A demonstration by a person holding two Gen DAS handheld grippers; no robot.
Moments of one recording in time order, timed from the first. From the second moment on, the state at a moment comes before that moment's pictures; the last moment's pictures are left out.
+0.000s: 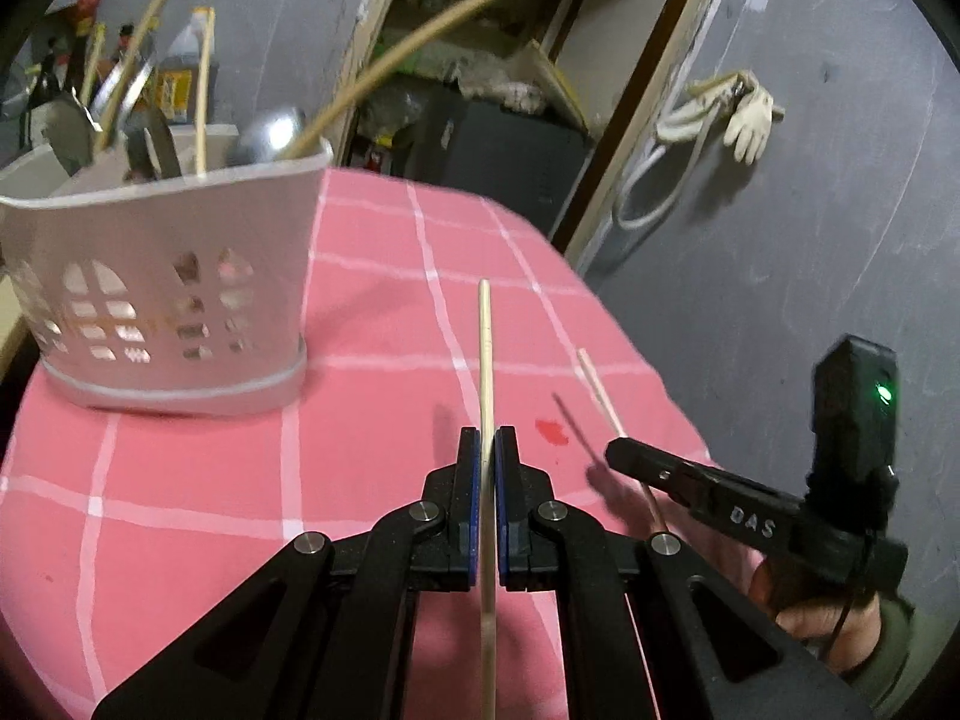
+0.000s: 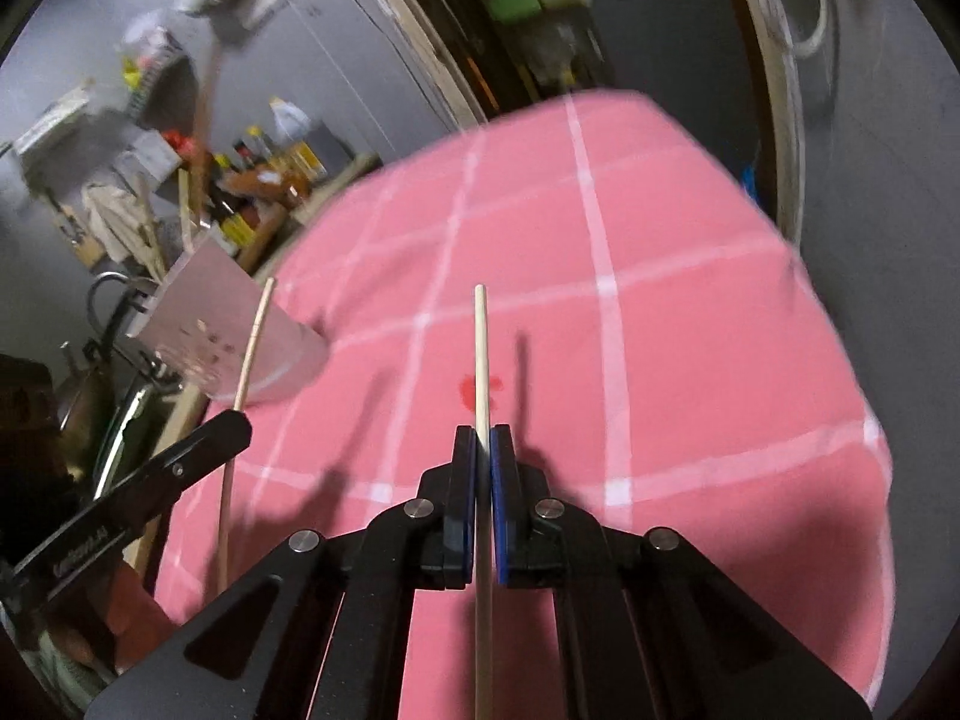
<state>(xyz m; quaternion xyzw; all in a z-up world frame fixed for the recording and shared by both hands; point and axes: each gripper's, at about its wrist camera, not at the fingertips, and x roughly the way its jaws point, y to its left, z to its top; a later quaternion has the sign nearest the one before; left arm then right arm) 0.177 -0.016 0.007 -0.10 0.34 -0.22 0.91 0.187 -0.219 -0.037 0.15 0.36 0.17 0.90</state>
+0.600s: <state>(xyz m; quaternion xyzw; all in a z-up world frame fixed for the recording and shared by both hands) 0.123 0.039 0.113 -0.07 0.07 -0.16 0.98 0.142 -0.129 0.087 0.09 0.00 0.23 0.97</state>
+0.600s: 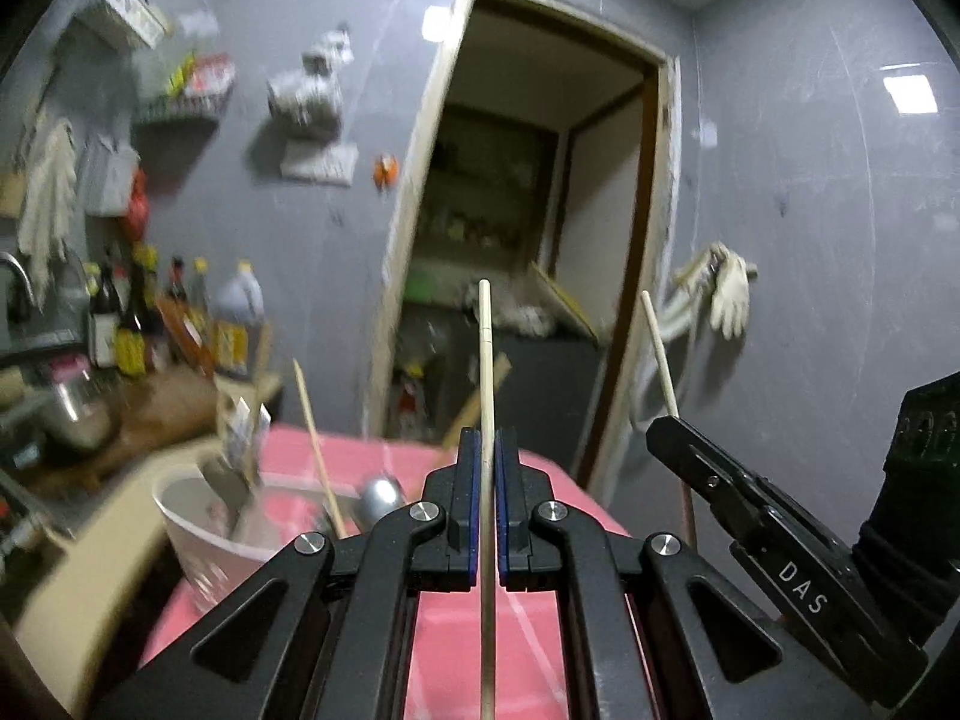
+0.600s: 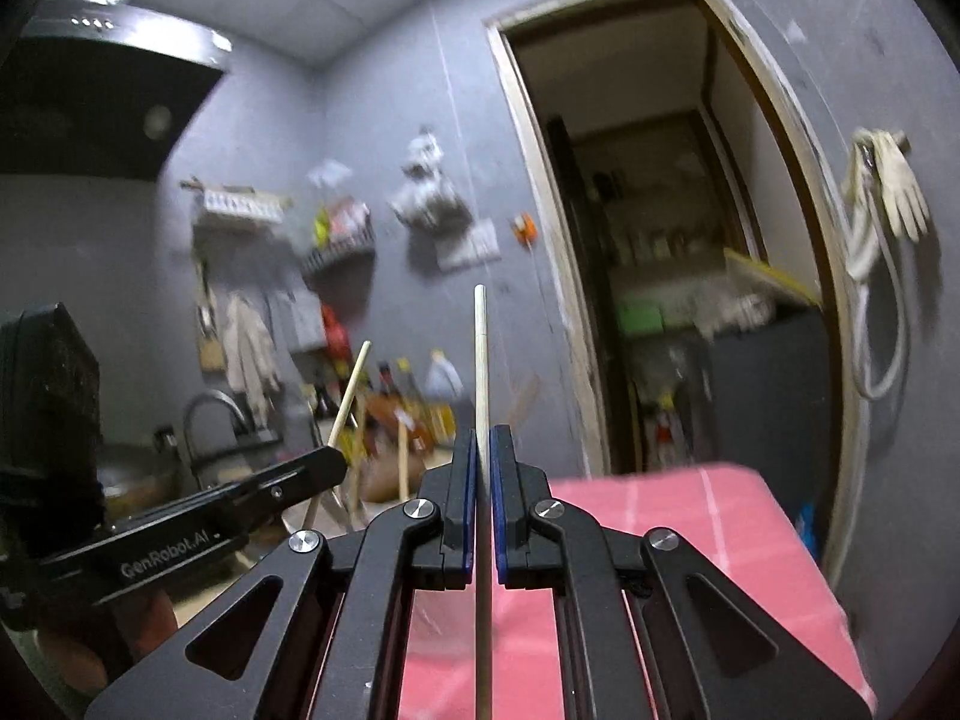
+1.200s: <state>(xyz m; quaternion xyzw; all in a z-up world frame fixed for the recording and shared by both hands) 0.199 0.161 0.145 -0.15 0.01 -0.07 0.99 0.224 -0.074 0.112 0.15 -0.10 0.29 0.94</state>
